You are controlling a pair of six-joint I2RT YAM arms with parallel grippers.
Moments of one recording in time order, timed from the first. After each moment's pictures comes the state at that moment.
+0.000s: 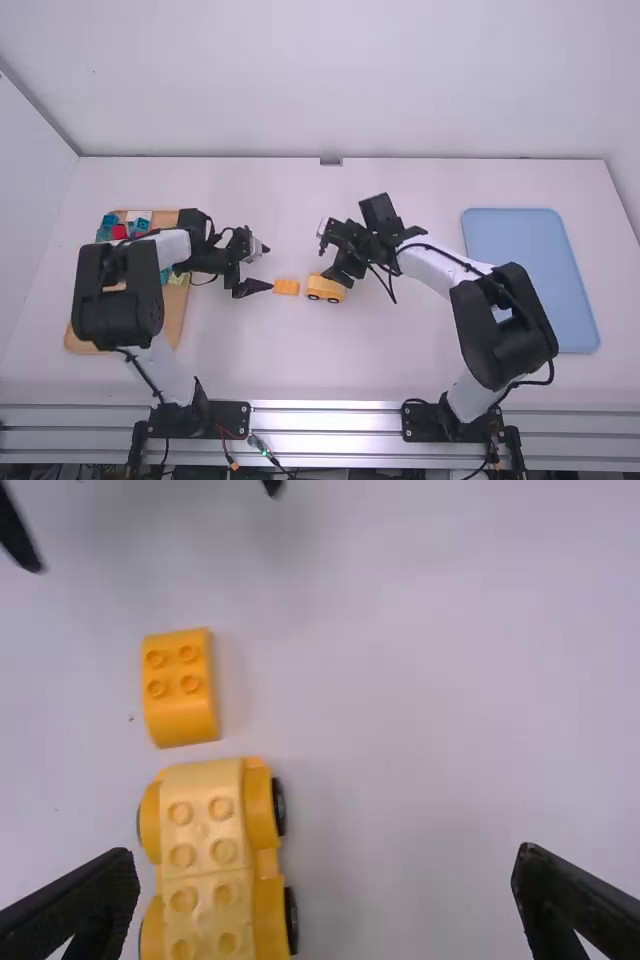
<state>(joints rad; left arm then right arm) 0.12 1.90 0.98 -0.60 1.03 1.50 0.42 1.76 0.96 -0.20 -0.59 -0.73</state>
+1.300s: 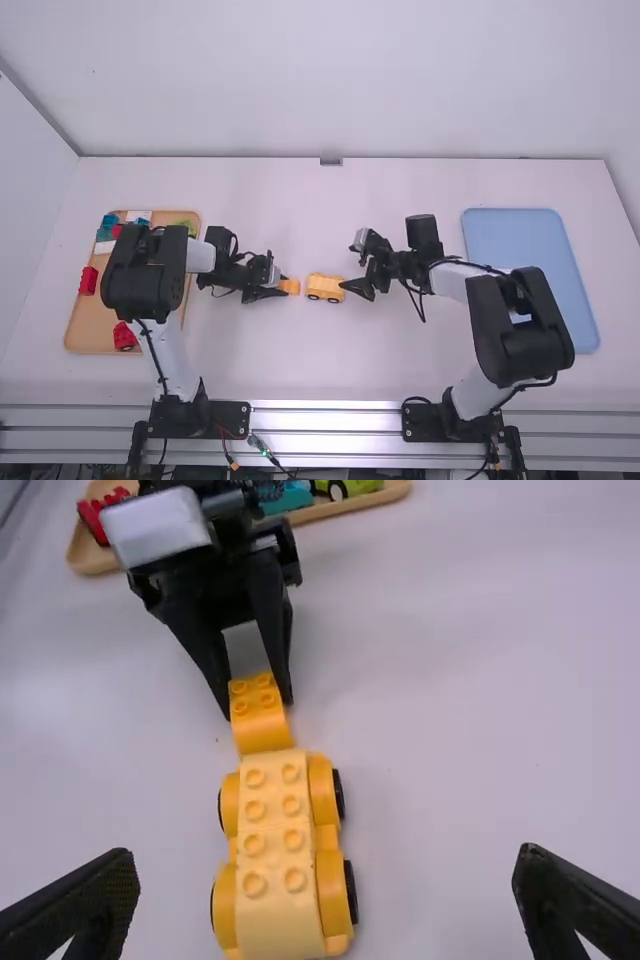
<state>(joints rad) 0.04 2.05 0.87 -0.30 1.04 1.59 0.24 1.74 0.71 0.10 -0.96 -0.73</state>
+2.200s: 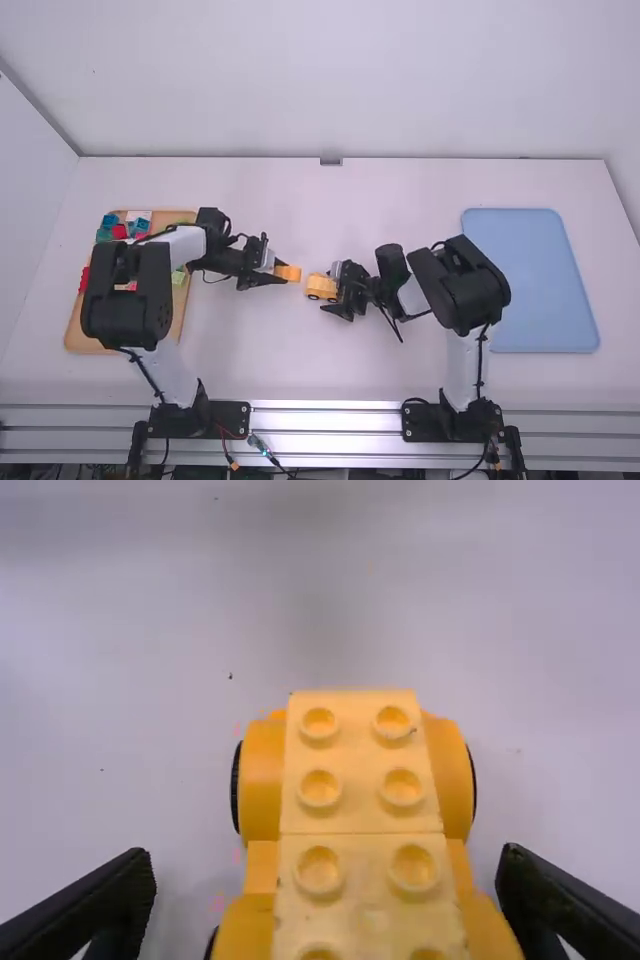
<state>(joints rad) 0.04 1.85 0.98 -0.69 1.12 1.68 0.38 2.10 0.60 0.75 -0.90 -0.65</state>
